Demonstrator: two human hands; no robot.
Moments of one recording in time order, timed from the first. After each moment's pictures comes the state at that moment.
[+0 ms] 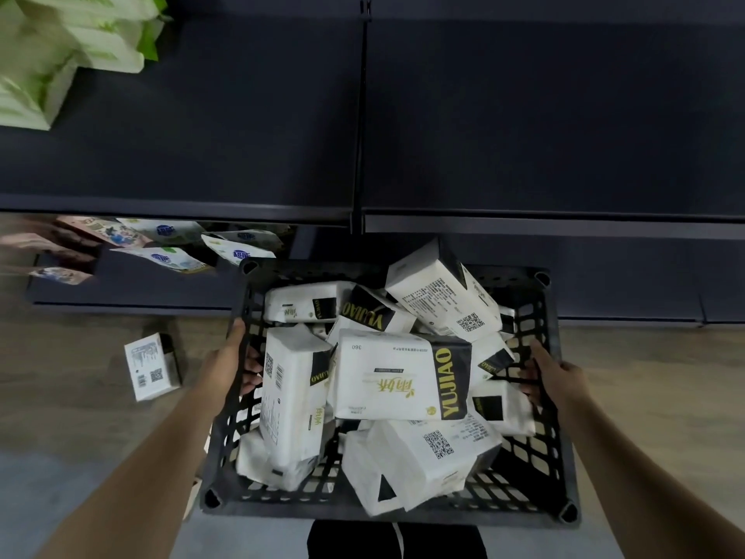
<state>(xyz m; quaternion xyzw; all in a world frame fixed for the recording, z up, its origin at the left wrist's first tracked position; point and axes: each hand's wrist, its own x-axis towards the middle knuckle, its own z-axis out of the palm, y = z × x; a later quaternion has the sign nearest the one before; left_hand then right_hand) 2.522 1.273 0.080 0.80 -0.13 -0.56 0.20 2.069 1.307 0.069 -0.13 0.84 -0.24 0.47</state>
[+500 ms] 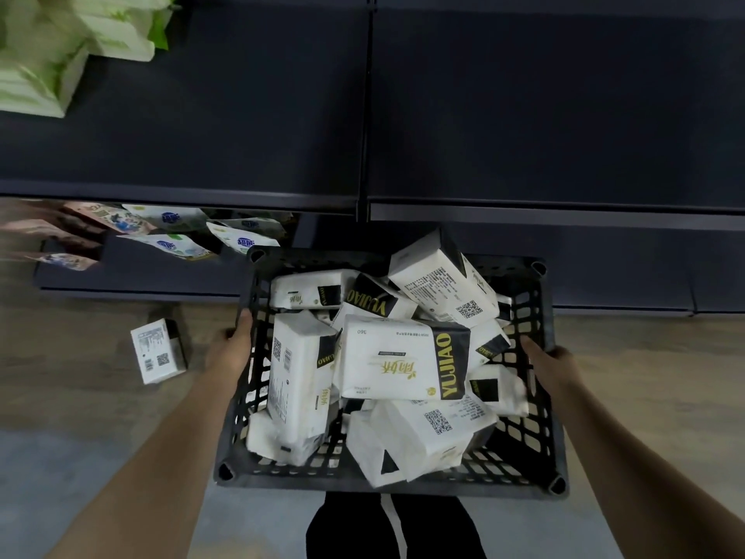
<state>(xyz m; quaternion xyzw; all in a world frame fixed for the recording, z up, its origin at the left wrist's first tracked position) 2.508 1.276 0.107 0.88 -0.17 -0.43 0.12 2.084 1.308 0.095 -0.20 0.88 -0.12 0.41</state>
